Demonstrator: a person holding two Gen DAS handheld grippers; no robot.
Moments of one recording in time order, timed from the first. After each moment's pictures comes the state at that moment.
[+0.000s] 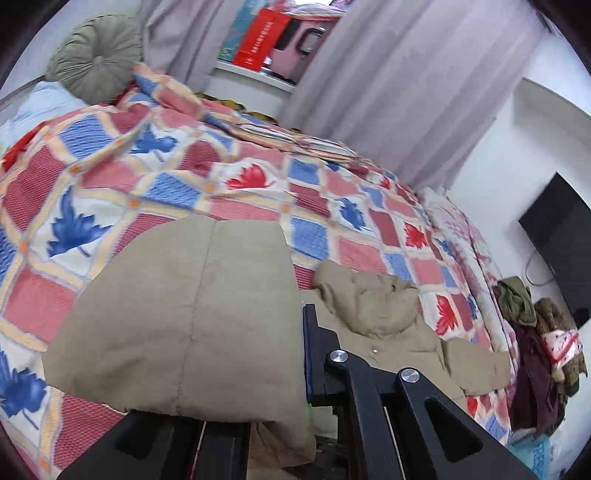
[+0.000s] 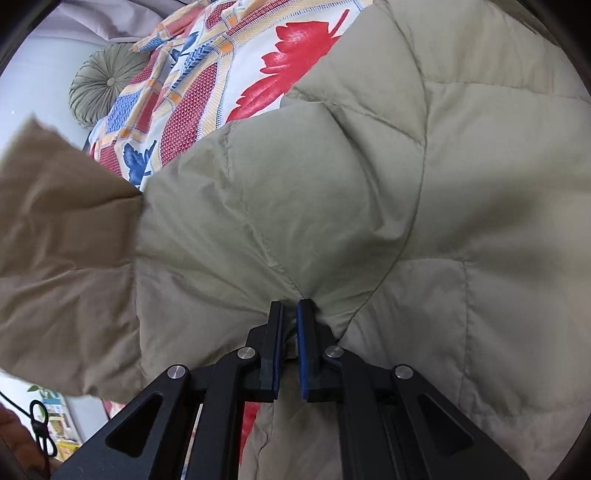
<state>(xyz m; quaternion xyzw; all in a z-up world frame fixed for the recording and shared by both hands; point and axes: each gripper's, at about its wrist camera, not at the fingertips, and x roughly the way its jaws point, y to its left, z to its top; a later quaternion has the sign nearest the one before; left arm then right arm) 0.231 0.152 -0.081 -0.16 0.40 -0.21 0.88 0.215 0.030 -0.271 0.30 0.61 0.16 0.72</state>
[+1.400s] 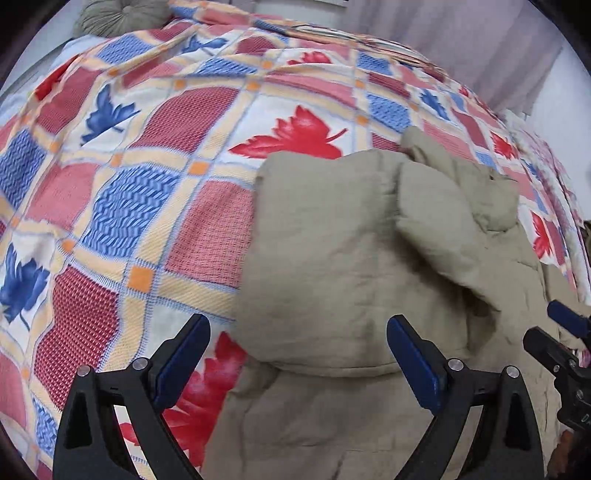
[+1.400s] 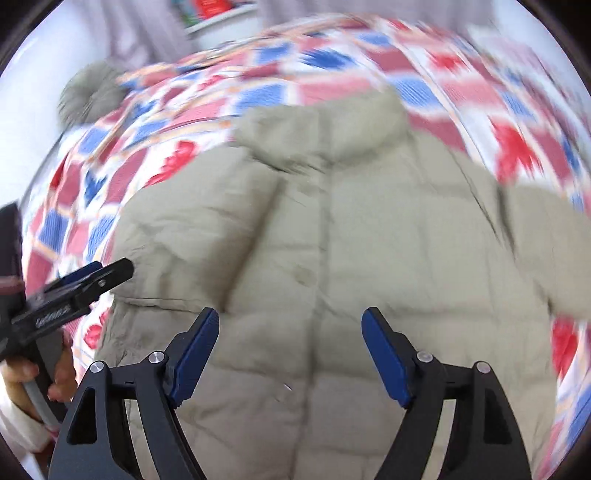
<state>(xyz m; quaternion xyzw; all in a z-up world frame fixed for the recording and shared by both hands) 0.173 0.130 -0.210 -0.08 0.54 -0.05 0.83 0.125 -0.129 -0.158 0.04 0.53 0.05 0.85</state>
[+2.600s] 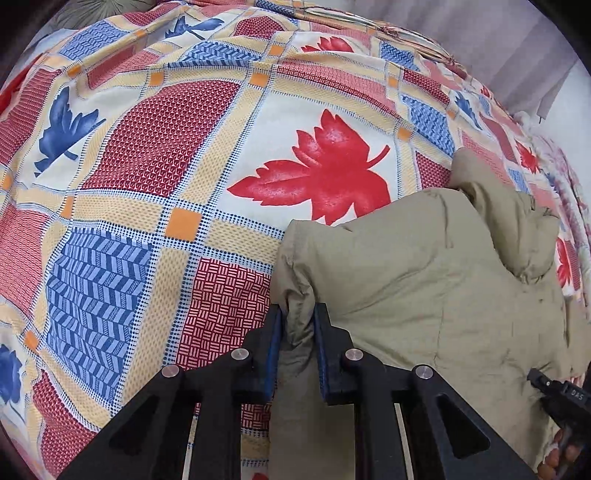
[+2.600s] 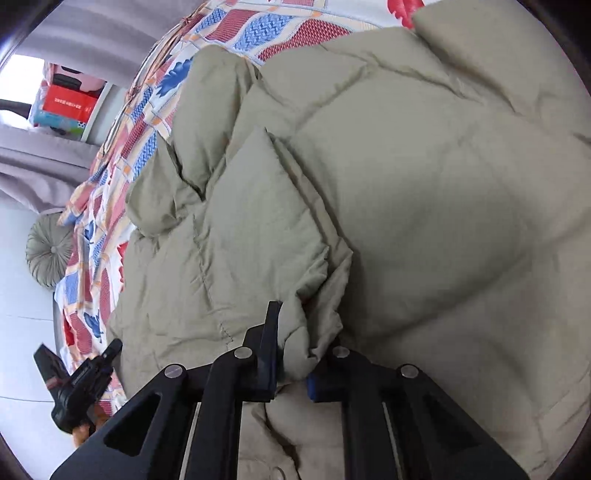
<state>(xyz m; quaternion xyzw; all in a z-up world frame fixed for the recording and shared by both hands) 0.283 0.146 -0.244 -0.07 0.56 -0.06 0.82 0.136 -0.248 -0.259 0.39 0.52 -0.07 0.75</state>
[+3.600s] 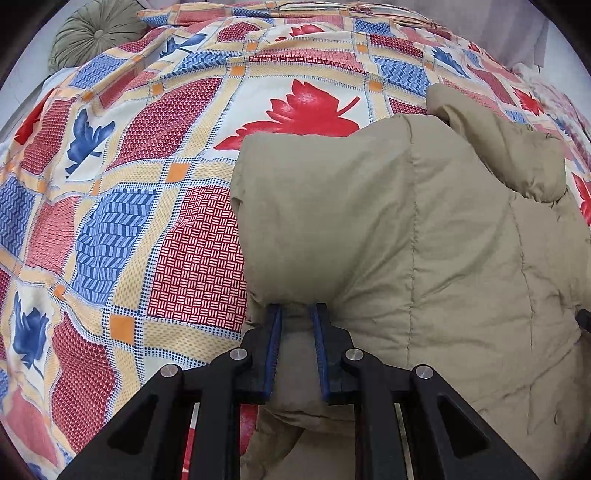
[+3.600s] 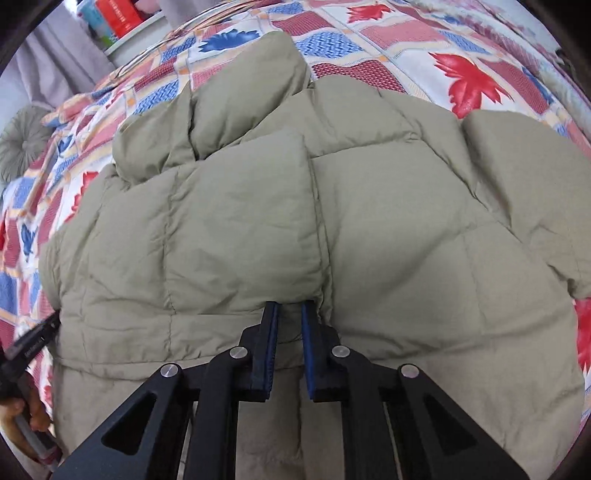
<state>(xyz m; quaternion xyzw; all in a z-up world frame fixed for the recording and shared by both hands) 0.217 0.106 -0.247 0.03 0.56 -0.03 0.83 0.145 -0.246 -0.236 0.19 0.55 -0.07 0.81</state>
